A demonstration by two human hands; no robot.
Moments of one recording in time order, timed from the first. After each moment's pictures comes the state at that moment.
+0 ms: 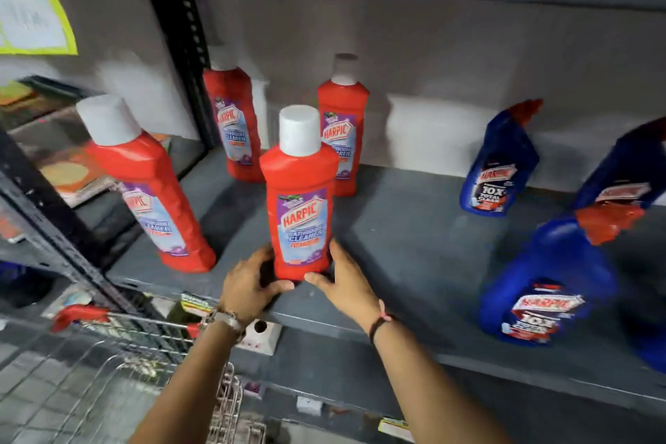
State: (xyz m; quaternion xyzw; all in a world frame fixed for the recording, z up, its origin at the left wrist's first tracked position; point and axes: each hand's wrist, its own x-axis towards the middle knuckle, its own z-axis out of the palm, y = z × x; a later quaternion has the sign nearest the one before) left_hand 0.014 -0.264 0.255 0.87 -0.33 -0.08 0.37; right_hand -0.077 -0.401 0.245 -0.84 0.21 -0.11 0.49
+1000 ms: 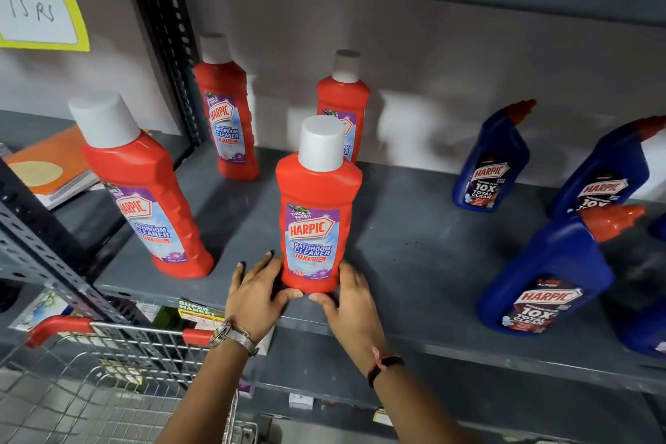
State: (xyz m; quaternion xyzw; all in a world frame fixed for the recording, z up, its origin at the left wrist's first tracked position) left_hand 0.016 -0.264 0.235 0.88 -0.38 -0.06 0.28; right_hand -0.099 -0.367 0.234 -0.86 0.29 -0.18 0.38
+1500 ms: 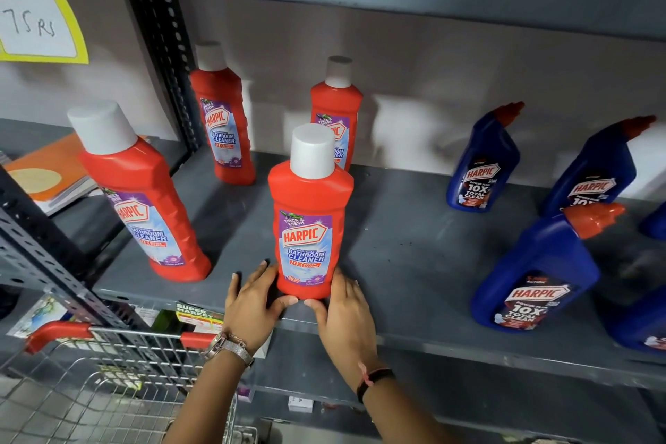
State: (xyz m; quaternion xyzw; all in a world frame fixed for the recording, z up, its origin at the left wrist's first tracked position) left_hand 0.009 -0.259 0.228 0.87 -0.37 -0.06 0.33; right_hand -0.105 -0.353 0.231 -0.89 0.30 -0.17 0.30
